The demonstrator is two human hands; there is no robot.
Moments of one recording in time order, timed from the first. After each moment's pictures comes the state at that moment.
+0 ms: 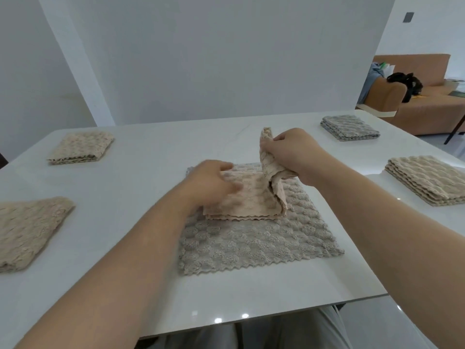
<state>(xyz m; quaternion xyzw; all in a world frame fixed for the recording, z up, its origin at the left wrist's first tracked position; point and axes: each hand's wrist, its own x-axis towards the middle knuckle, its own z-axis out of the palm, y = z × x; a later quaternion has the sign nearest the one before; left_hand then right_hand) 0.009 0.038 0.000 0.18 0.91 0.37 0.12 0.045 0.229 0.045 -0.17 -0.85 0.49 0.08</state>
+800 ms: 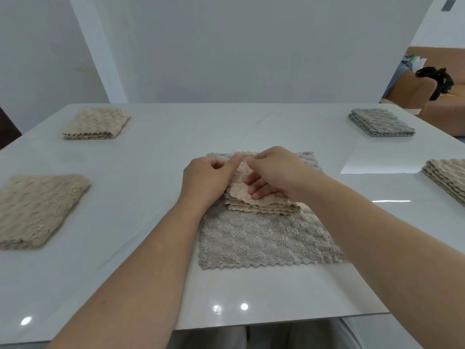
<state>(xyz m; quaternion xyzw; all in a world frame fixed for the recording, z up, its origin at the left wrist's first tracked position) -0.007 0.007 -0.048 0.02 0.84 0.54 -0.04 0.032 0.156 0.006 -0.13 -0.81 0.56 -0.09</state>
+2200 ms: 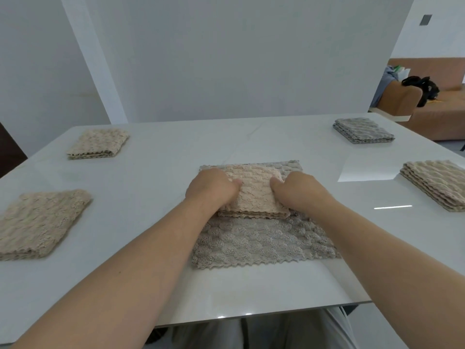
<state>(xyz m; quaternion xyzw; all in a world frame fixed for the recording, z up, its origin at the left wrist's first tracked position) -0.001 0.041 -0.022 0.06 0.98 0.16 0.04 0.054 0.223 -0.025 -0.18 -0.96 0.20 0.00</state>
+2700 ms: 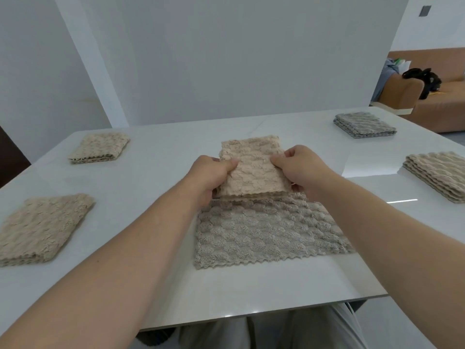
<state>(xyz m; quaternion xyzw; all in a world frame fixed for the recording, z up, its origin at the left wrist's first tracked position) -0.014 0.031 -0.009 -0.01 0.78 0.61 0.13 0.048 0.219 0.006 -0.17 -0.81 0.55 0.07</state>
